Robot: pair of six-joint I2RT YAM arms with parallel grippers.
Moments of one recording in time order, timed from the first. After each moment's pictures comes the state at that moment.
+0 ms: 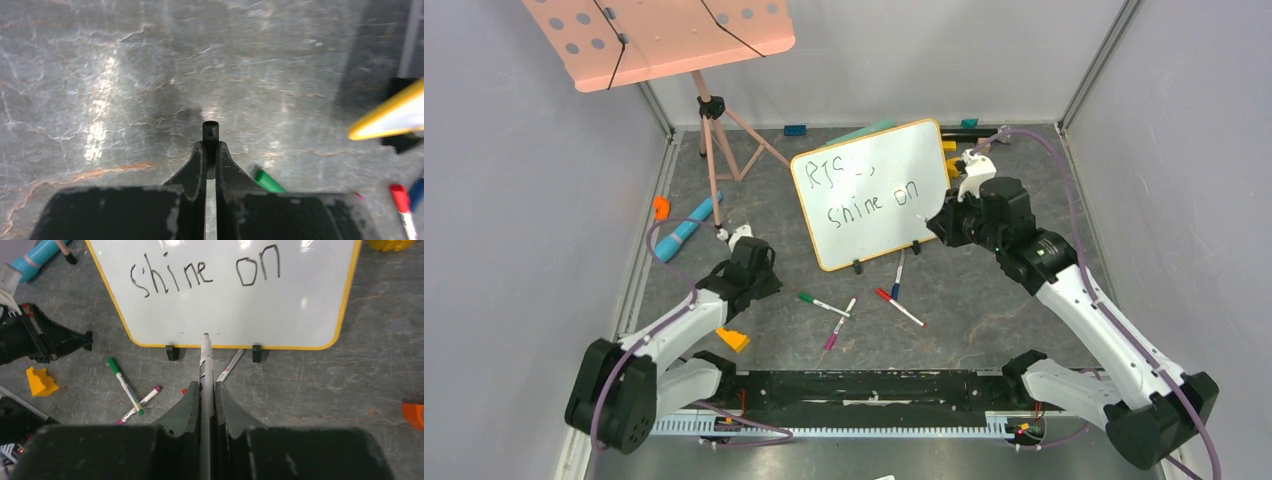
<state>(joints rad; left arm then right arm) -0.39 1.14 0.47 -0.27 -0.21 -0.71 0.49 1.00 1.01 -0.48 -0.04 0.27</state>
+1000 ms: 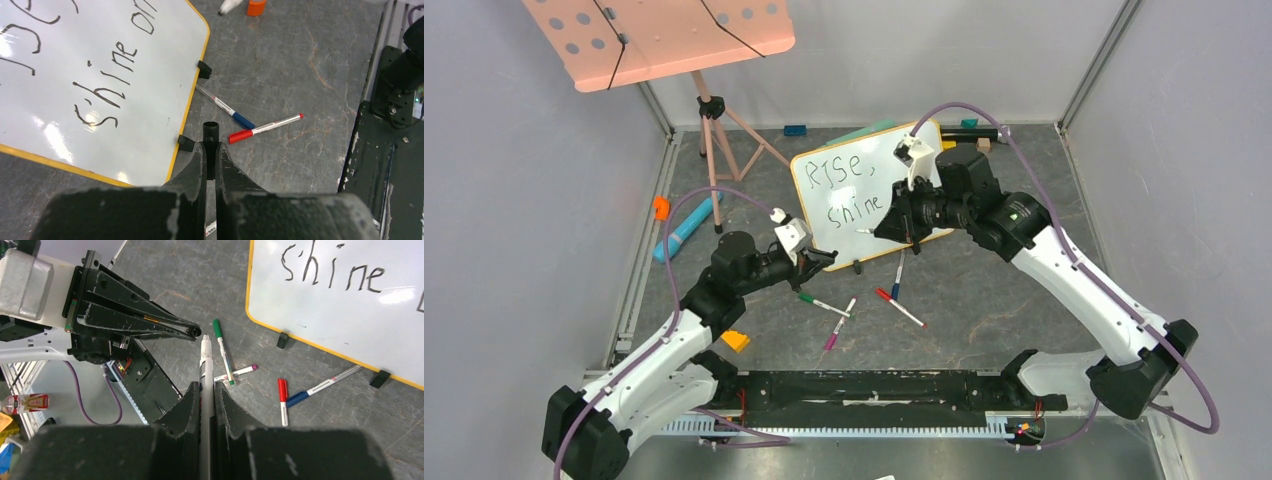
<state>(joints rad) -0.55 0.83 0.52 0.11 0.49 0.07 0.66 1.27 1.39 -0.67 -0.36 0.30</state>
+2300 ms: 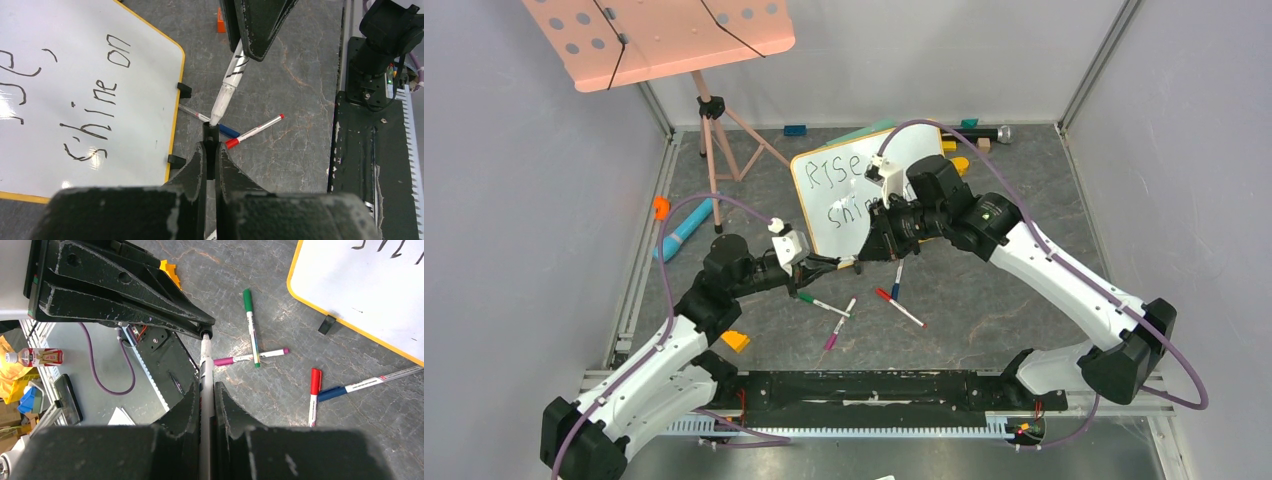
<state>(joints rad) -0.55 0.78 0.52 0.11 0.64 0.17 0.76 1.35 1.38 -0.70 -0.46 0.28</state>
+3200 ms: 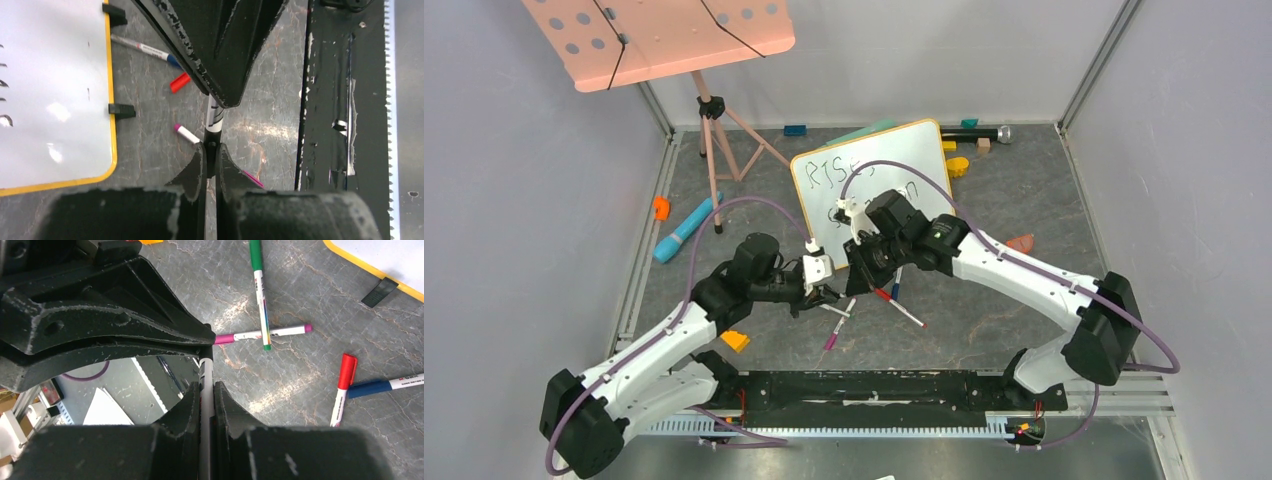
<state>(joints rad) -0.65 0.89 0.61 -0.27 0.67 0.41 0.89 1.48 1.26 -0.64 -0.41 0.28</state>
